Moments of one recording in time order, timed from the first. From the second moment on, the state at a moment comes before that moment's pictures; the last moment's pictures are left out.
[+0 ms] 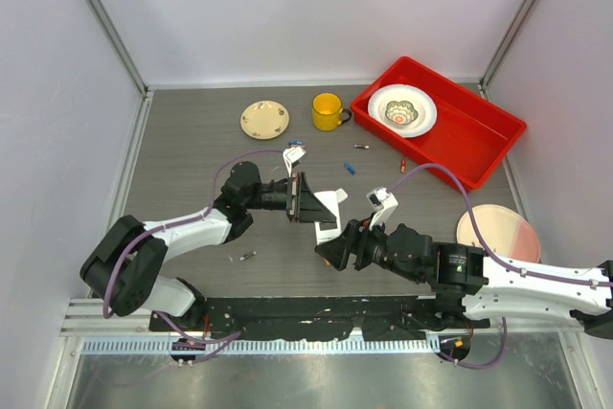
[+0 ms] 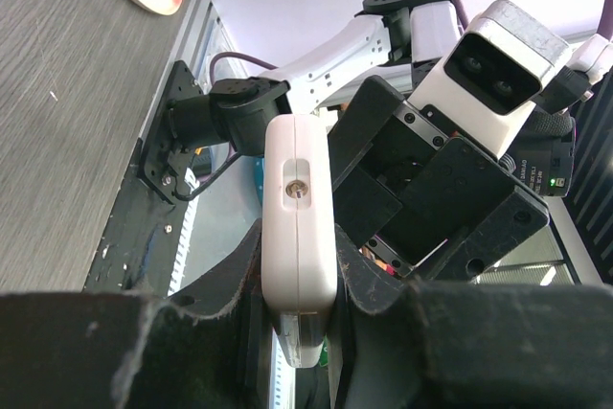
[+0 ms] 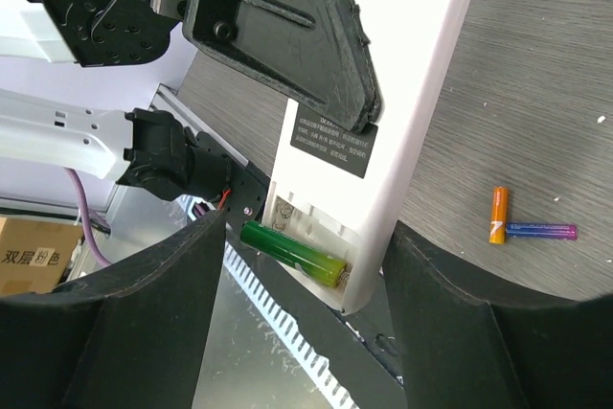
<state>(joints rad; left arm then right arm) -0.67 1.41 0.60 0.81 0.95 -1.28 1.32 0.72 0.61 -0.20 0.36 0.86</state>
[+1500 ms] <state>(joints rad) -0.66 1.40 0.60 0.81 0.95 -1.28 1.32 0.72 0.61 -0.22 0.38 0.89</state>
